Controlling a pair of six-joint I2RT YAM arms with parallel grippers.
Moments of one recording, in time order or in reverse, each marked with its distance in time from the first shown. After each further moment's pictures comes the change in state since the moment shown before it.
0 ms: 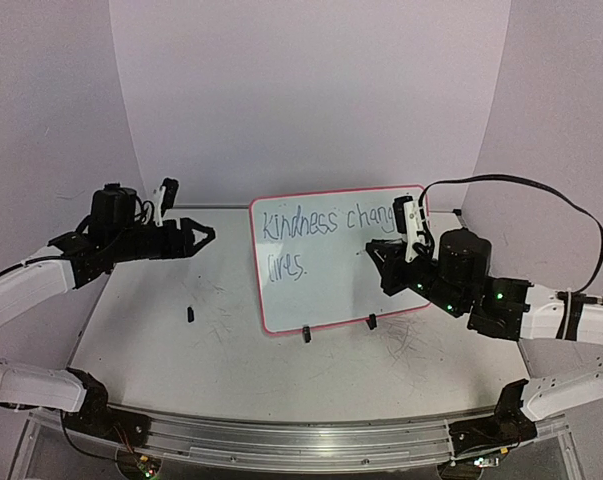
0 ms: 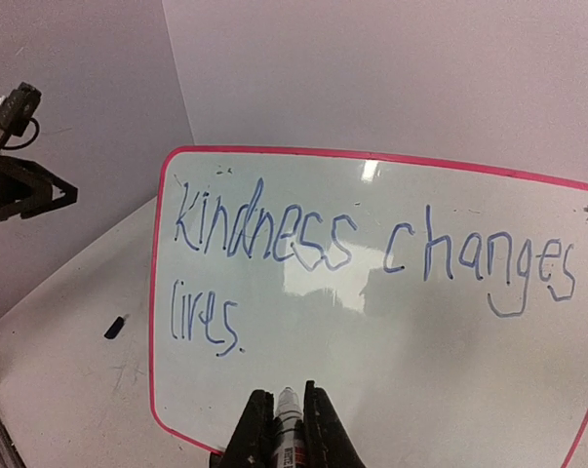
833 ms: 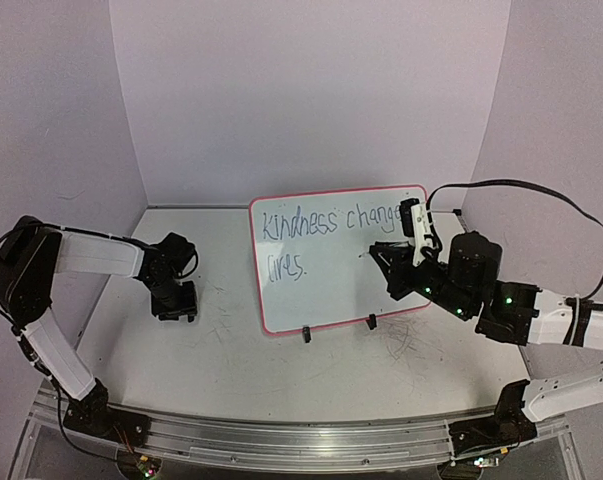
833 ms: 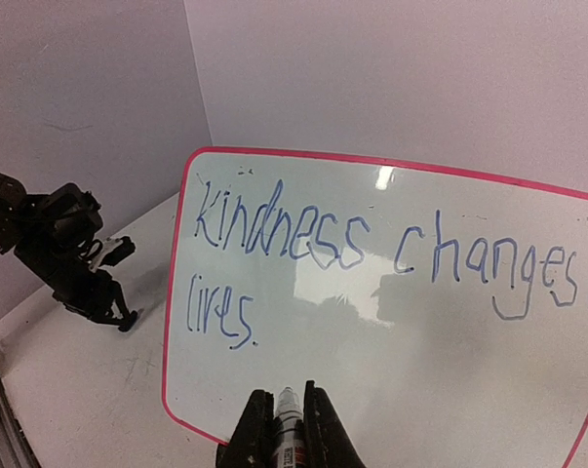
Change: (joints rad) left arm -0.012 0.523 0.033 -0.405 -0.411 -0.293; right arm 0.000 -0.064 -0.035 -0.002 -0.048 -0.024
